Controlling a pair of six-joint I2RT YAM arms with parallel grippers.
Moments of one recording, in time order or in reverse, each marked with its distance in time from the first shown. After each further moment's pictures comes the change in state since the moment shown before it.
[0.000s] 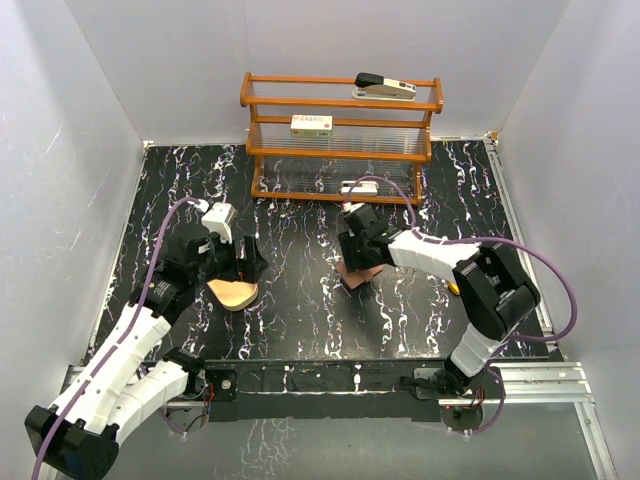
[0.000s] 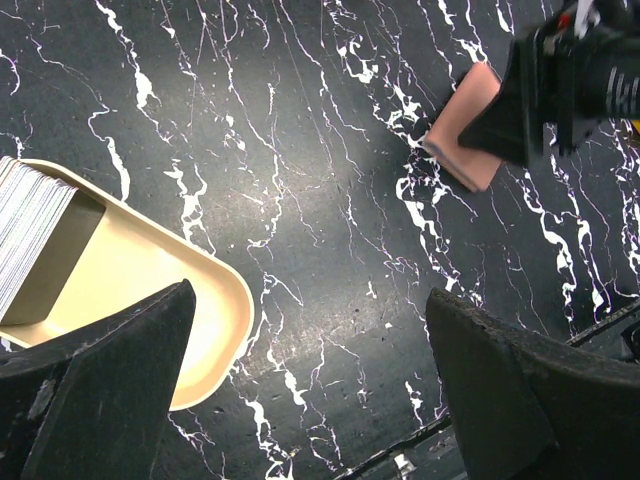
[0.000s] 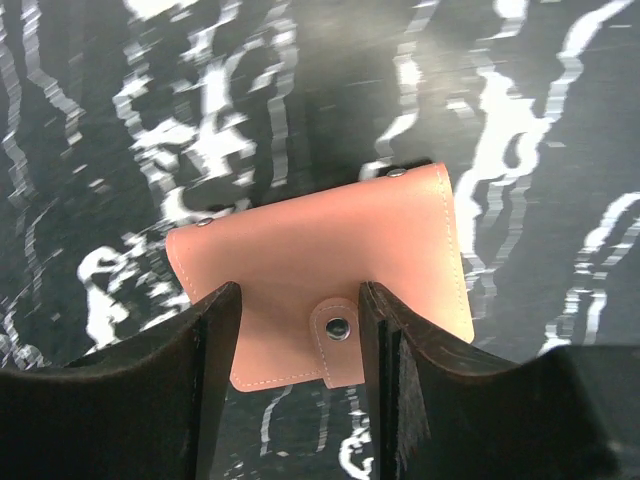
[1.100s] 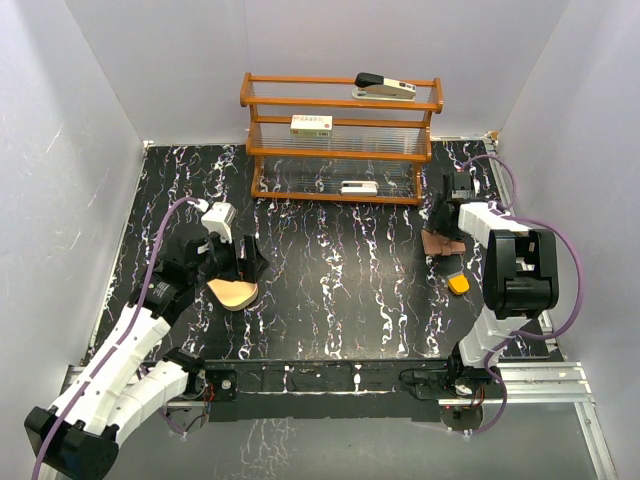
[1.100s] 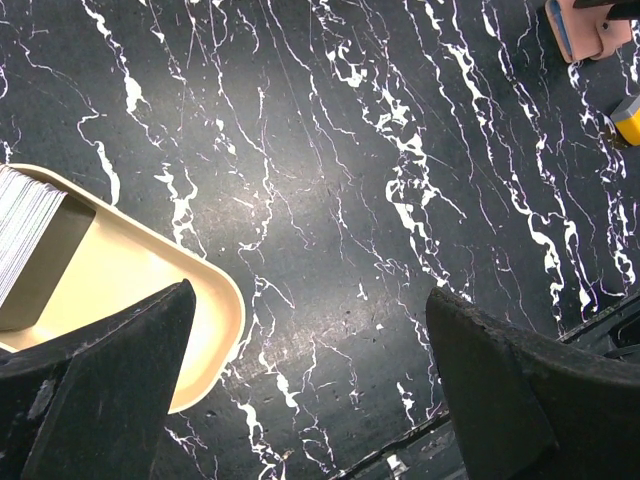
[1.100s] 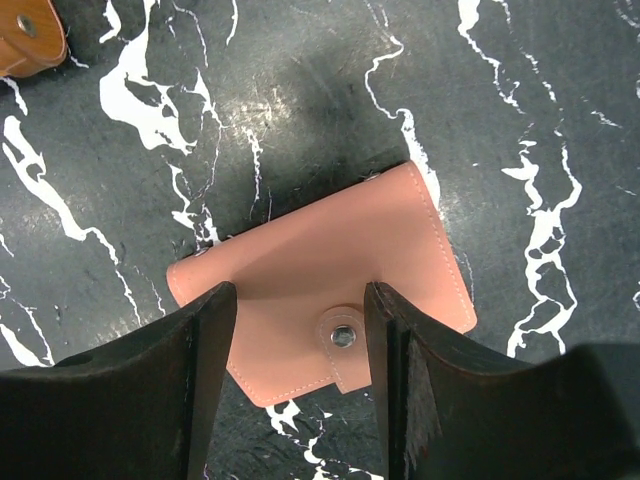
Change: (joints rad) left arm 0.000 -0.011 0.000 0.012 0.014 -0.011; right arm -0.605 0.061 0.086 -0.024 0.113 0.028
